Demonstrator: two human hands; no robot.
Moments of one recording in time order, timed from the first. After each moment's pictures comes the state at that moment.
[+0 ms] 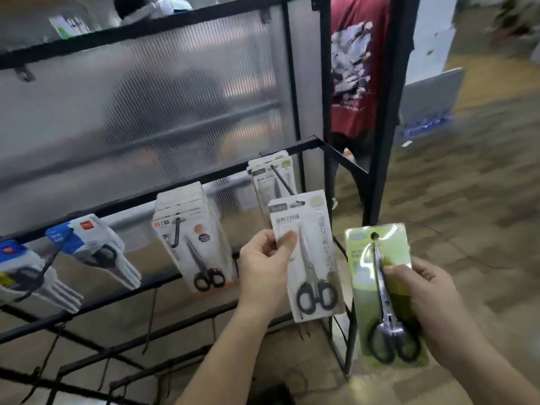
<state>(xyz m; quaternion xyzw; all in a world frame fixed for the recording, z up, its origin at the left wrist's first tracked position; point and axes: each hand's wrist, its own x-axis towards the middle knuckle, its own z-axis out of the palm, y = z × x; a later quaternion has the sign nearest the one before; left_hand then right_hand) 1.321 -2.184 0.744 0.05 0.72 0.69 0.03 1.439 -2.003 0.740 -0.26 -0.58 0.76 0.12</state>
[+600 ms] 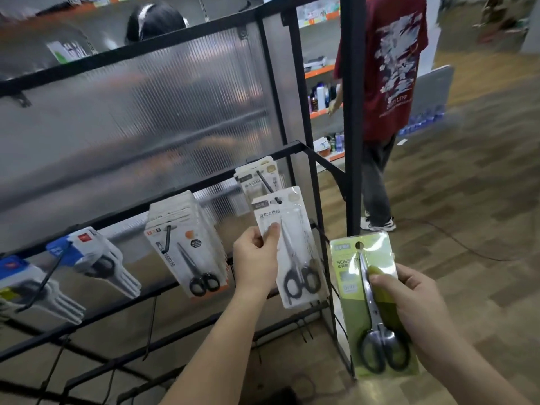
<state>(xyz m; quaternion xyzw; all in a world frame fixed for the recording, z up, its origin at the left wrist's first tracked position) 1.304 -2.167 0.737 0.03 0.79 0.61 -0.01 1.462 -2.003 0.735 -0.26 -0.60 0.75 0.11</state>
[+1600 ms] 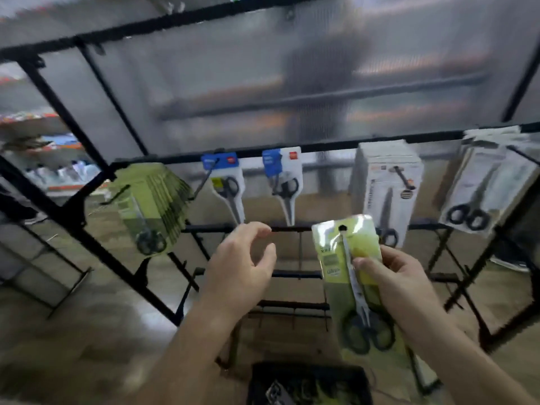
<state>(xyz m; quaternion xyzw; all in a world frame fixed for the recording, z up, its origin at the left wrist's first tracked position) 1.382 -2.539 0.771 0.03 0.94 0.33 -0.12 1.398 -2.305 0.755 -0.07 -0.72 0.69 -0.03</state>
